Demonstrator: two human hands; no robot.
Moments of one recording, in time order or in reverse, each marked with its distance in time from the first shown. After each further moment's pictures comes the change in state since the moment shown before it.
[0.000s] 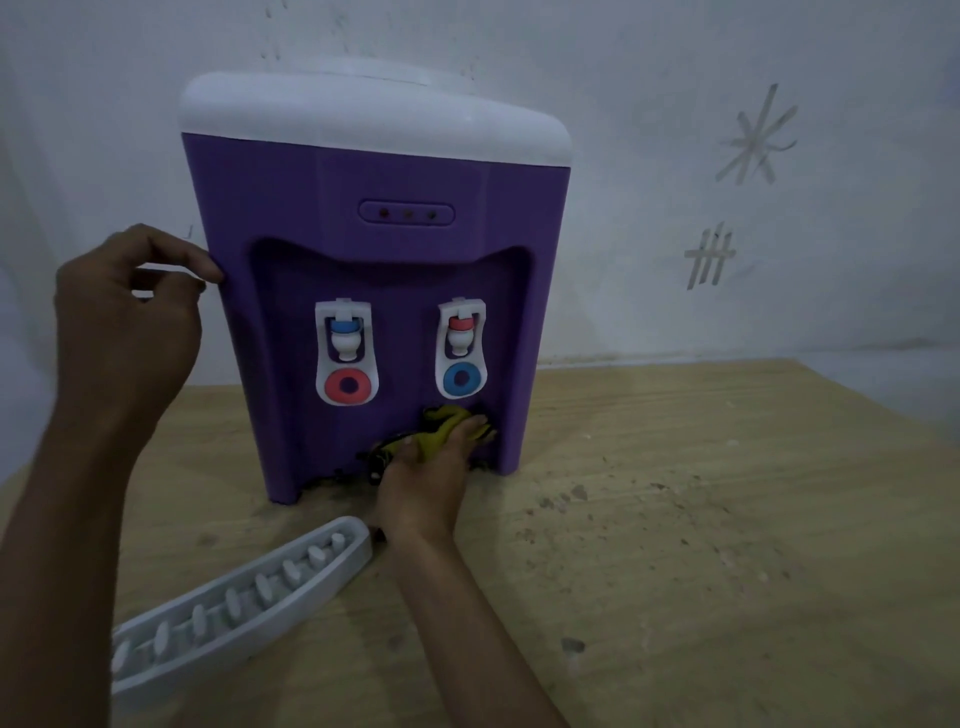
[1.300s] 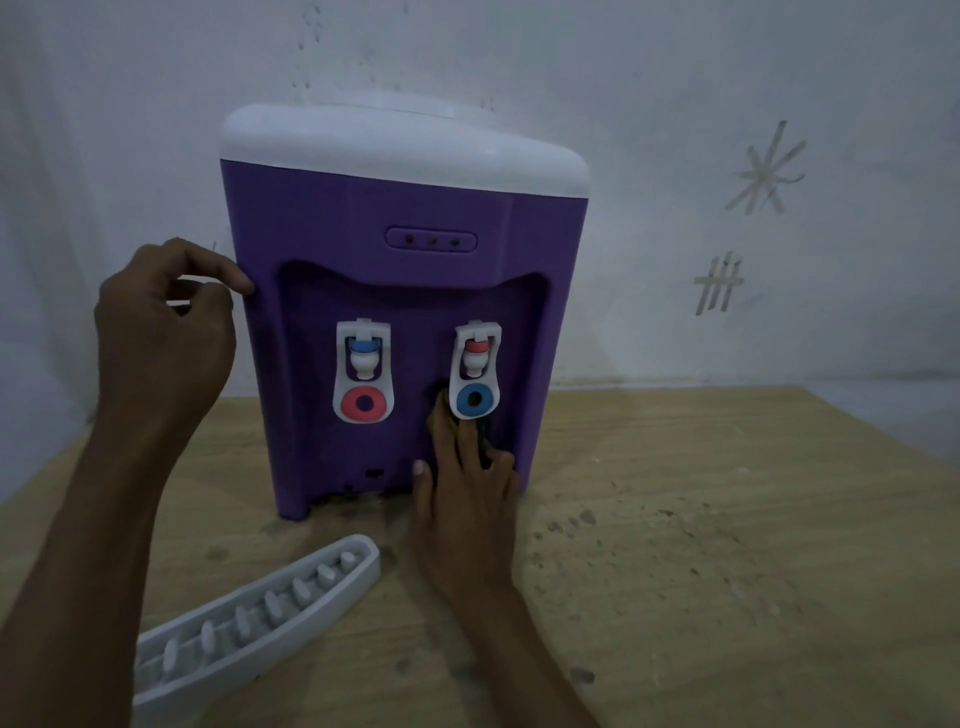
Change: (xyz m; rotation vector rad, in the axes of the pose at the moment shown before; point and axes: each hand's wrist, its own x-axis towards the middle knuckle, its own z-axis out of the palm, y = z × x) left_hand -0.014 0.027 0.002 0.060 0.067 0.075; right_hand 0.018 0.036 -0.036 -0.811 0.120 -0.771
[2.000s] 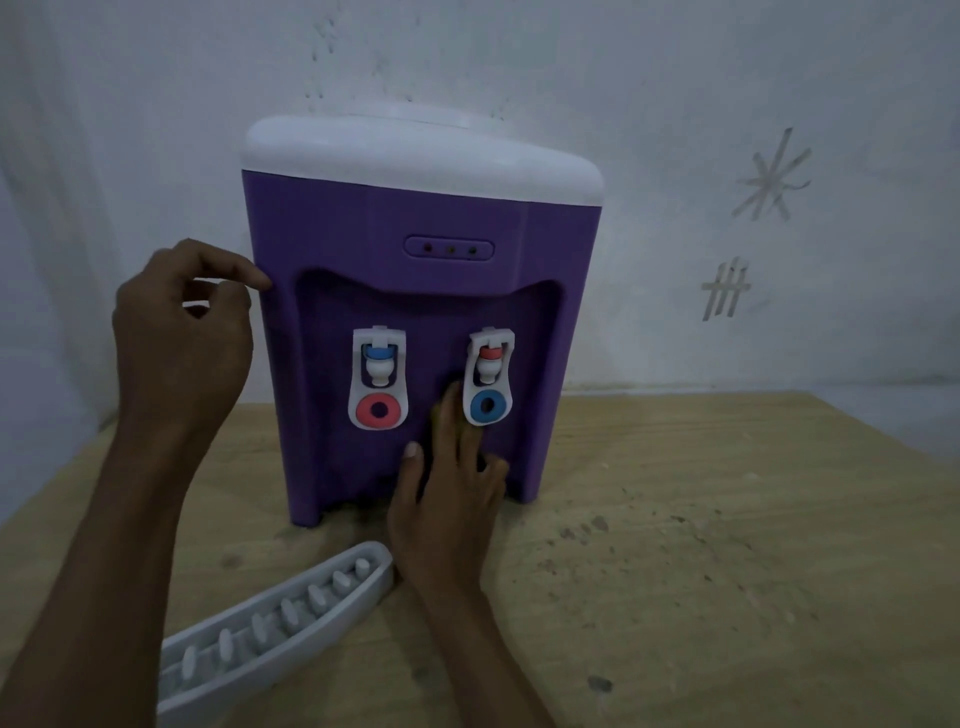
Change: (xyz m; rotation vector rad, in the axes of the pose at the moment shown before) left_hand 0.002 0.008 -0.002 -0.061 0.009 -0.016; right_hand 0.007 -0.034 0.011 0.123 0.080 0.140
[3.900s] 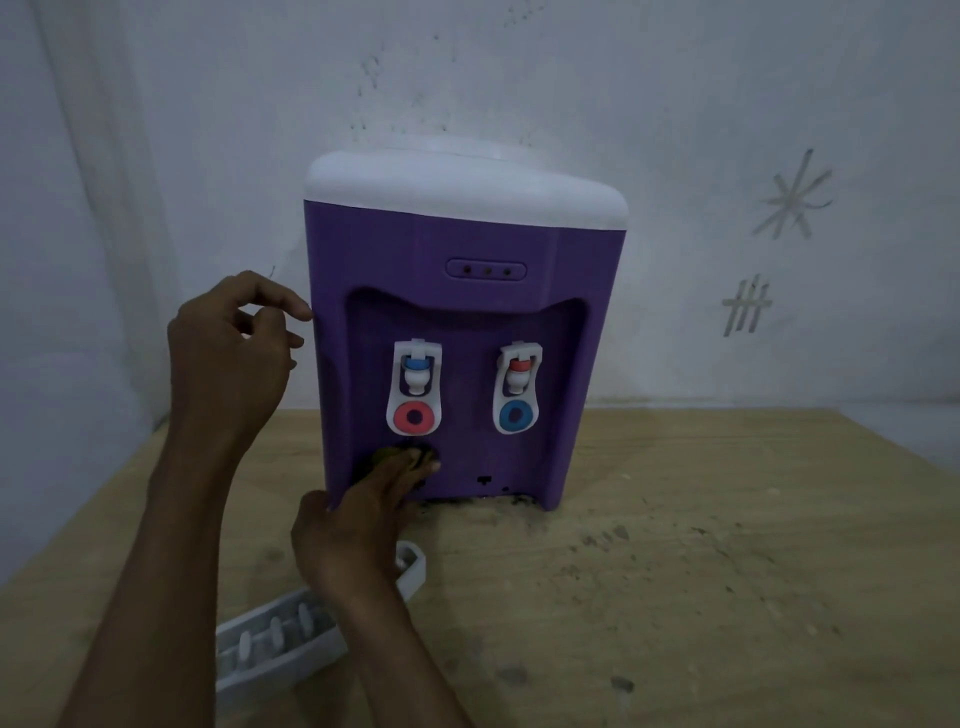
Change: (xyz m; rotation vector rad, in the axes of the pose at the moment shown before) left_hand 0.003 -0.014 -0.014 0.057 -0.019 -0.016; right_hand -0.025 -0.113 -0.010 0.417 -0.575 0.438
